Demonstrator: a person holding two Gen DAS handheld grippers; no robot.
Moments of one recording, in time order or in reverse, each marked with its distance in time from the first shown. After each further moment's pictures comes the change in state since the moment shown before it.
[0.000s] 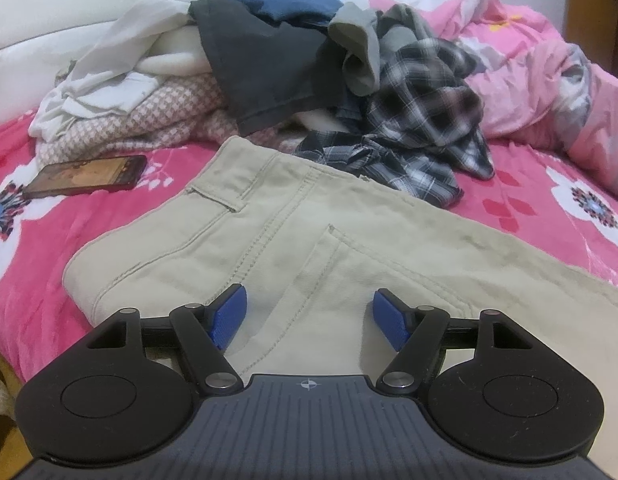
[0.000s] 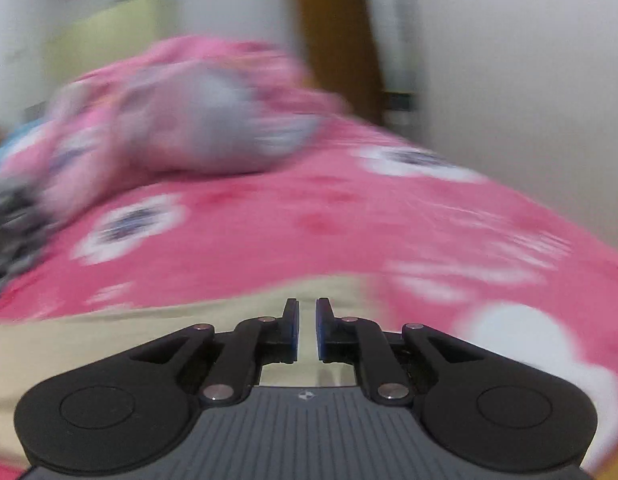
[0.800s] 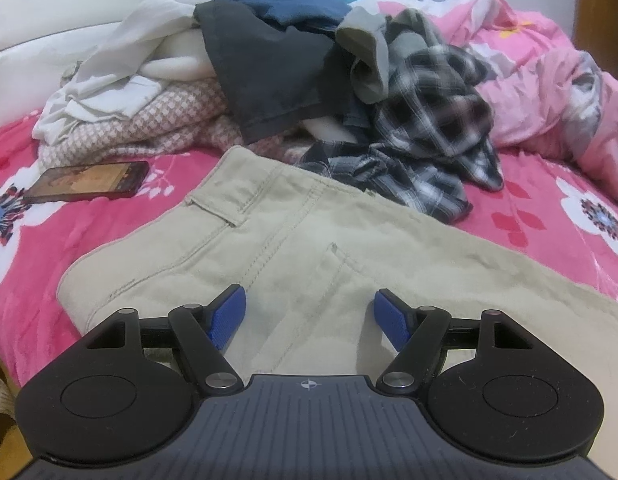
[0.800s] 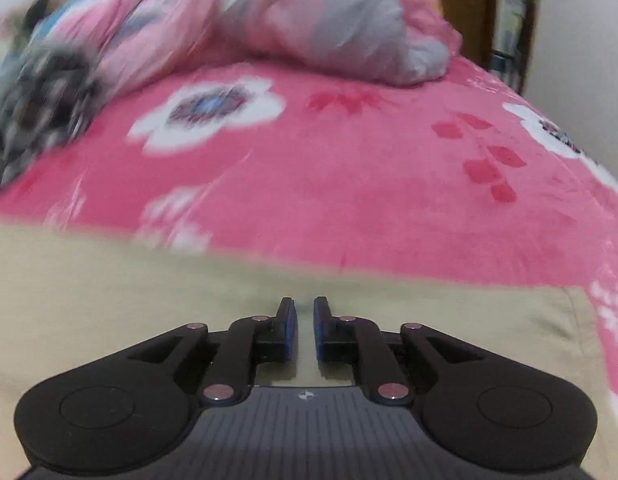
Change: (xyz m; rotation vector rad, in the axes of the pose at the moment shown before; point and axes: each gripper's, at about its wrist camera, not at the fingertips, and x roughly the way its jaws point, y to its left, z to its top) left arm 0.010 -0.001 0.012 -0.016 -0.012 0.022; right arm 0.133 0.077 0.015 -0.152 0.263 0.031
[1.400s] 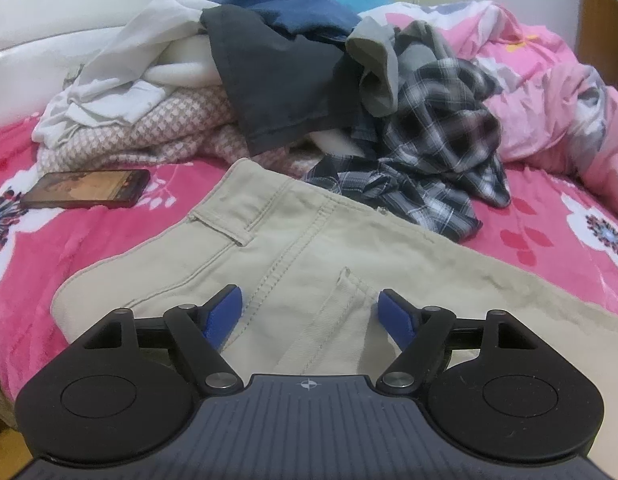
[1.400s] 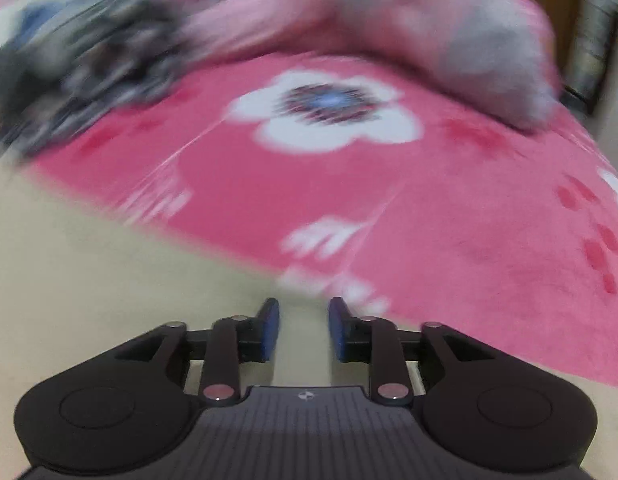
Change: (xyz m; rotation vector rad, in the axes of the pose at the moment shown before) left arm 0.007 0.009 0.003 -0.025 -0.034 -0.015; right arm 0.021 0.116 0.020 -0.206 0.046 0.047
